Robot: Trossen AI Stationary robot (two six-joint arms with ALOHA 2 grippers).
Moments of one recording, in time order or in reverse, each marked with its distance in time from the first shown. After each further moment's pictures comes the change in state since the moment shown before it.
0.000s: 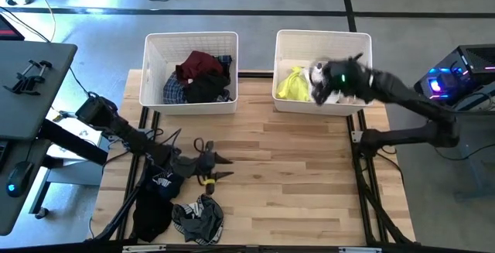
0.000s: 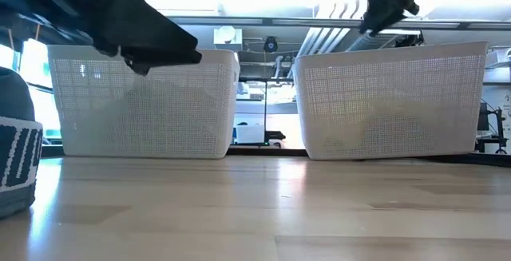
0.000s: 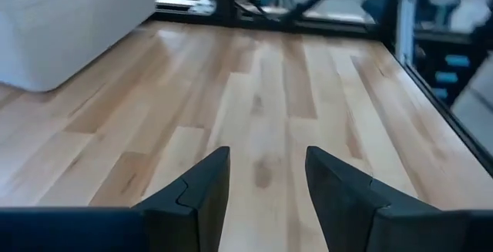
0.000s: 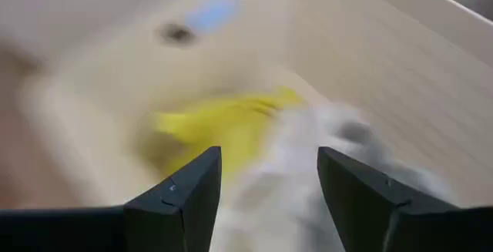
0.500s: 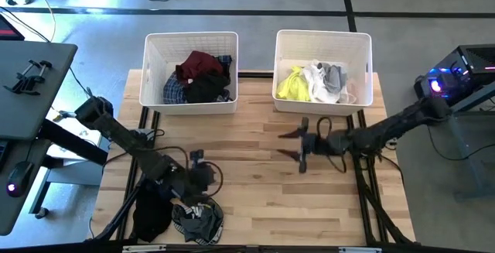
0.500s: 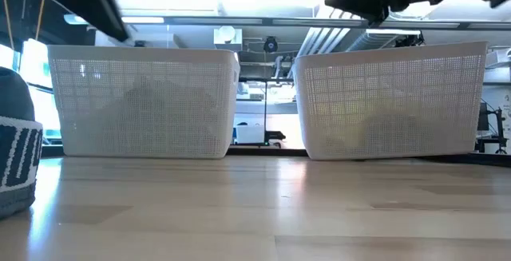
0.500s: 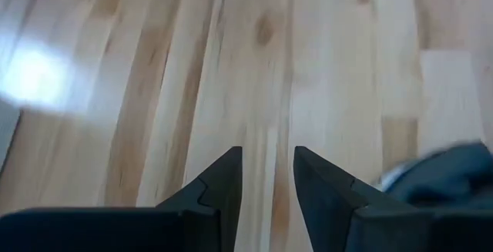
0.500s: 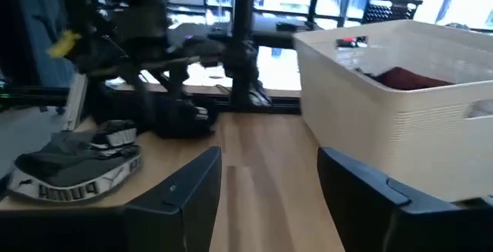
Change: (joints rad) left arm -0.166 -0.004 0.564 -1.329 -0.009 -0.313; right arm 0.718 0.103 -0.690 1.457 -0.007 -0.205
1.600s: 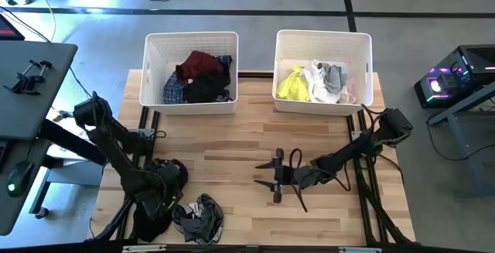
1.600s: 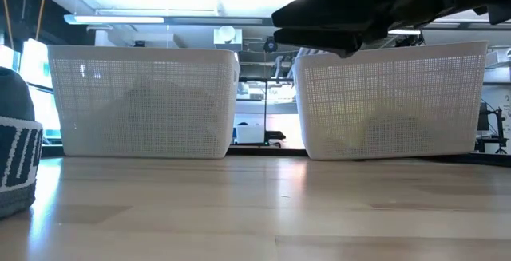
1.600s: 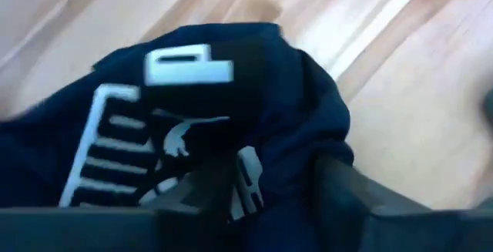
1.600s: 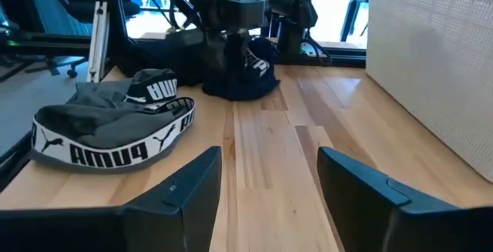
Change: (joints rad) left arm -0.365 -0.005 -0.363 -0.154 0.154 -1.205; right arm 0.175 0.600 0.248 0.185 0.143 0.125
